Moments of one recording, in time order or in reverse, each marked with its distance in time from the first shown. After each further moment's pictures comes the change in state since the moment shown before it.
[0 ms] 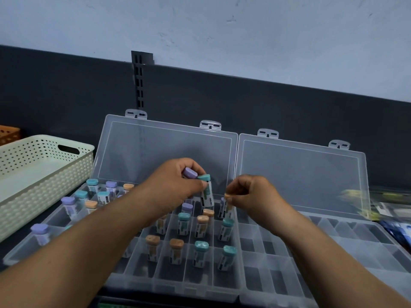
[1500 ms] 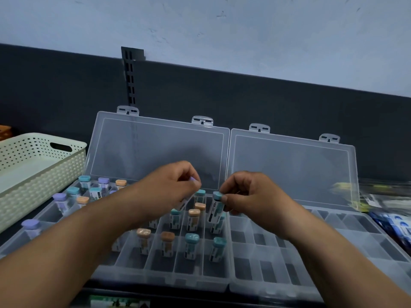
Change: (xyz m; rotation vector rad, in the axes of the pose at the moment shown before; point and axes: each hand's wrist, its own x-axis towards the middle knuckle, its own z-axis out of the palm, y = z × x) left_hand -0.015 0.004 0.006 0.113 -0.131 -0.010; right_hand -0.038 -0.019 -0.022 0.109 -0.149 -0.070
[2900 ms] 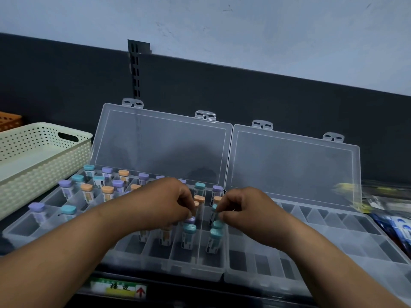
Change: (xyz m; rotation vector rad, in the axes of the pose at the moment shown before) left_hand 0.003 -0.025 0.016 0.379 -0.110 -0.092; right_hand -0.008 0.023 0.011 -0.274 -0.099 -0.005
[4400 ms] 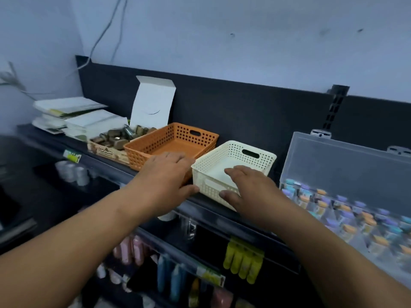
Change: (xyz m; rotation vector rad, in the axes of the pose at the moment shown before) left_hand -0.278 -0.278 -0.185 0.595 0.561 -0.182; right_hand 0.060 -0.355 0.232 -0.517 -0.015 -0.330
